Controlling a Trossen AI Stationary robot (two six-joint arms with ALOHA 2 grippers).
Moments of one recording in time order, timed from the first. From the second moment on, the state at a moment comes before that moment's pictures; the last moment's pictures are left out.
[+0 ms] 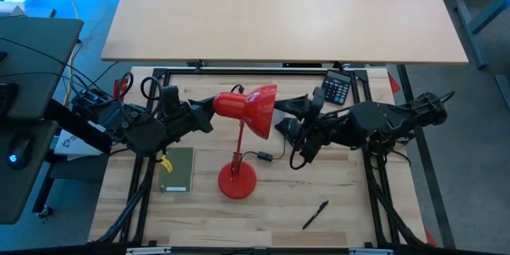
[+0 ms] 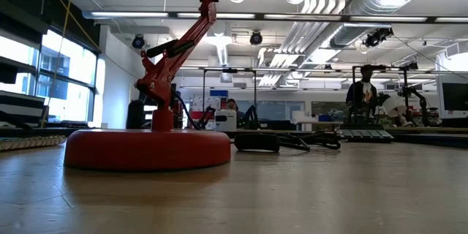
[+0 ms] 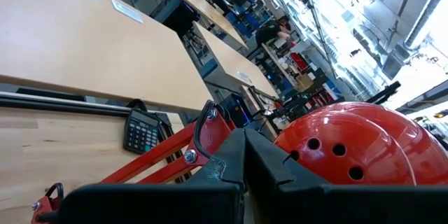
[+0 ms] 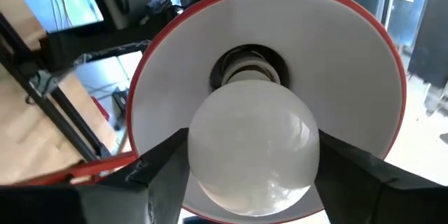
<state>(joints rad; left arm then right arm) -0.52 1.44 1.82 -0.60 -1.24 -1.07 0.39 1.45 1.65 -0.11 0.64 -1.38</state>
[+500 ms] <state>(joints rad) -0.52 1.44 1.82 -0.60 -1.23 -1.06 0.39 1.45 1.65 -0.10 0.64 -1.01</state>
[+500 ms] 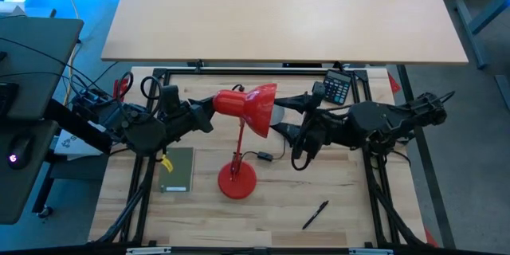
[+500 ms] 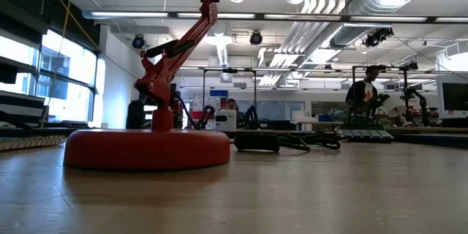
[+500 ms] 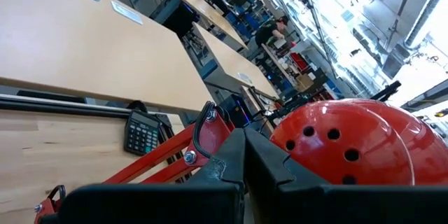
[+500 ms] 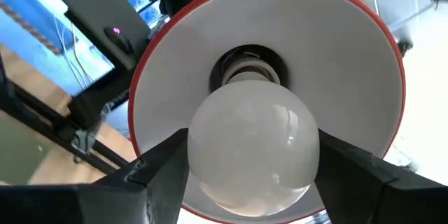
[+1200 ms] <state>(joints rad) -0.57 1.41 1.82 -0.25 -1.31 -0.48 0.39 1.45 1.66 -0.08 0.59 -0.86</state>
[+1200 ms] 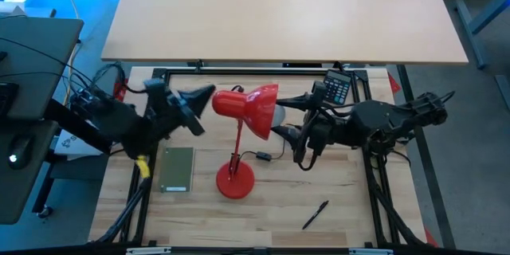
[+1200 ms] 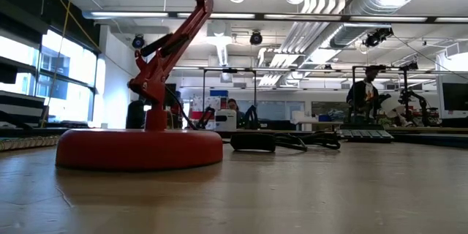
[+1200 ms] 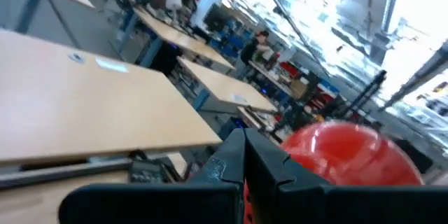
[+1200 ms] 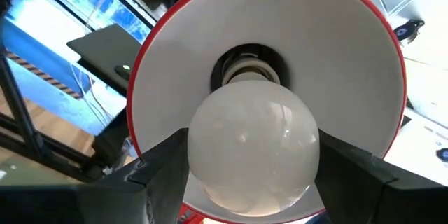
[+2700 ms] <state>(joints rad) -0.57 1.42 1.81 -0.32 -1.29 -0.47 0.39 1.45 1.65 -0.04 0.54 0.53</state>
